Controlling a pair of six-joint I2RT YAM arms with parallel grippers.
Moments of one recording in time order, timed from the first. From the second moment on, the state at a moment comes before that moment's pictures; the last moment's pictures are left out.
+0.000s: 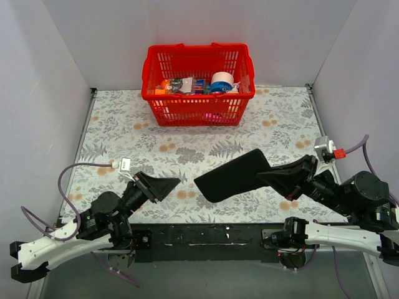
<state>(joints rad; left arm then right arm) -1.17 0.21 0.46 -0.15 -0.39 -1.03 1.34 0.40 1.04 -0.53 0.25 0.35</state>
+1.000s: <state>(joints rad) -1.17 0.26 0.06 0.90 -0.16 -0.88 1.34 0.65 1.15 -0.36 0.27 0.34</state>
